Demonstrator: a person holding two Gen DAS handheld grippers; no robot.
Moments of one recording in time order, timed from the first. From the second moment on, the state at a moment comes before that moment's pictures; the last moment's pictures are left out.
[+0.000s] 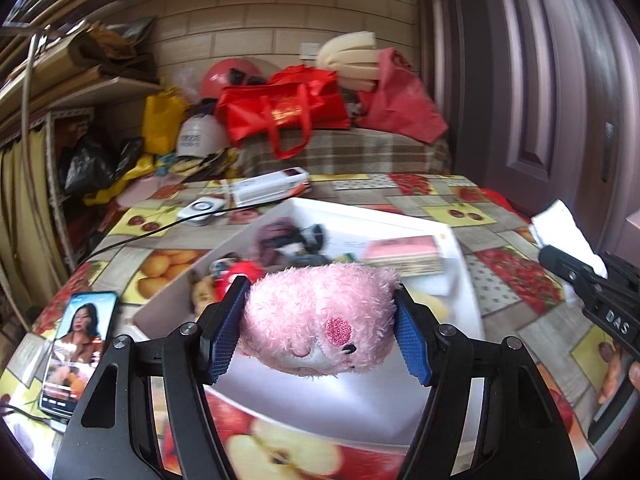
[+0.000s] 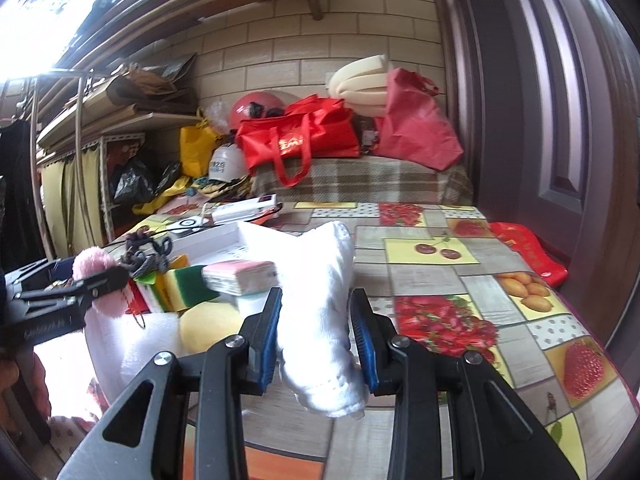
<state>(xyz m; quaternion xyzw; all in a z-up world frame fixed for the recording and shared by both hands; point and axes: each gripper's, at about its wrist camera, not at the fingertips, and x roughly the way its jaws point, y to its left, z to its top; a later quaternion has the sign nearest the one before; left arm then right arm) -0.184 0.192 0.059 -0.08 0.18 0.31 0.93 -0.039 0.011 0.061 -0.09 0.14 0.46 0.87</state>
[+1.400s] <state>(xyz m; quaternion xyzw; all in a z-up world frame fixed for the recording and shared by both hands) -0.155 0.284 0.042 -0.19 0.25 0.33 0.89 -0.025 0.146 0.040 -0.13 0.27 0.53 0.80</state>
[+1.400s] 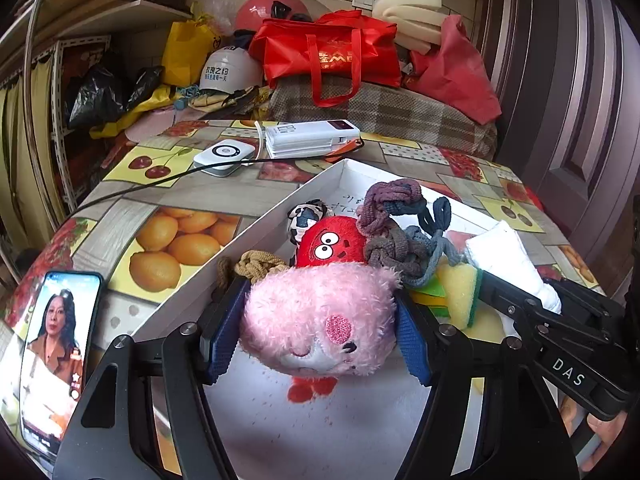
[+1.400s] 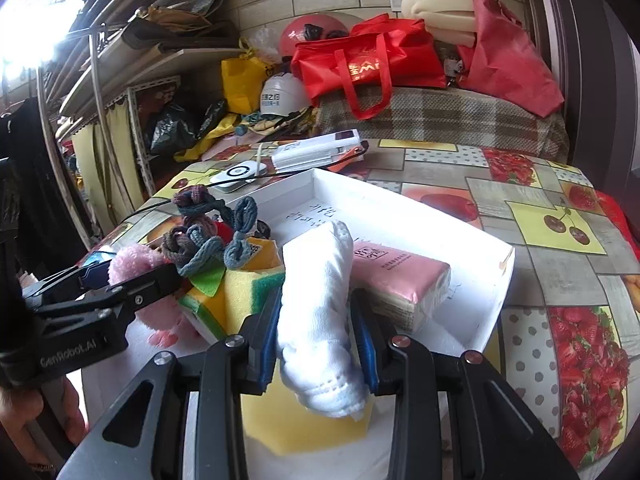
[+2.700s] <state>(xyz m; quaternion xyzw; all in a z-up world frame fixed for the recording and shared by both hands) -0.126 0.266 0.044 -0.11 0.26 0.36 0.89 -0.019 0.147 0.044 -0.12 0.24 0.50 0.82</state>
